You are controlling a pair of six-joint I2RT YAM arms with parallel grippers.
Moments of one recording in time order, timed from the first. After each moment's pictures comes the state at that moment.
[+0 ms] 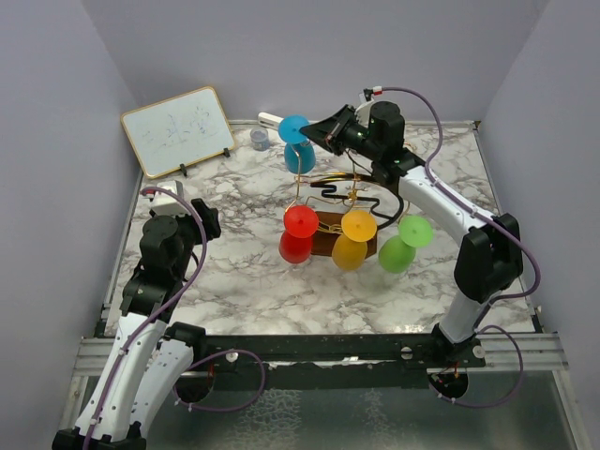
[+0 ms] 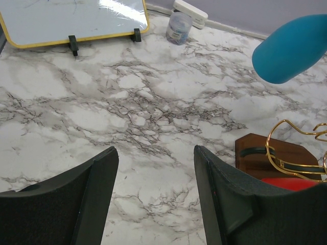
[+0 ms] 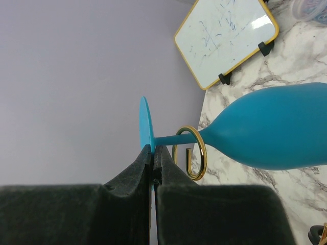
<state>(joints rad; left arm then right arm) -0.24 0.59 0.69 -0.35 -0.18 -0.33 0.48 1.75 1.49 0.18 -0.38 1.15</state>
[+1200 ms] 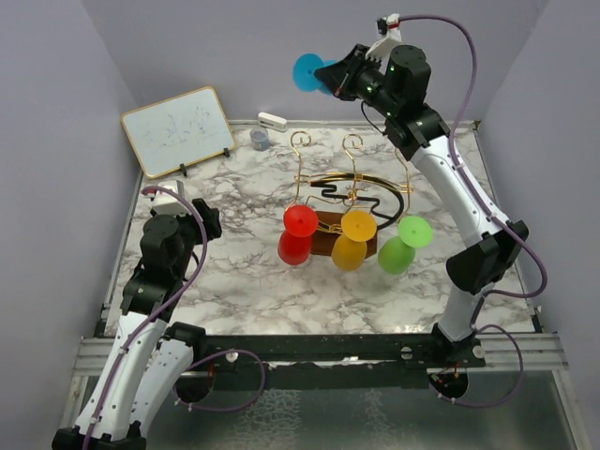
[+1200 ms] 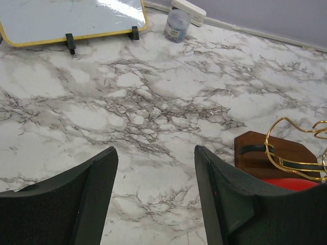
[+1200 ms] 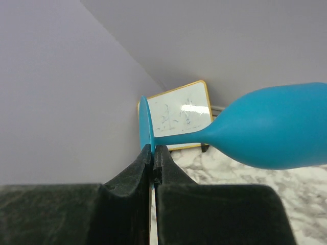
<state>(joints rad) -0.24 0.59 0.69 -0.35 -0.17 -0.33 0.48 1.80 1.99 -0.14 -0.20 0.63</state>
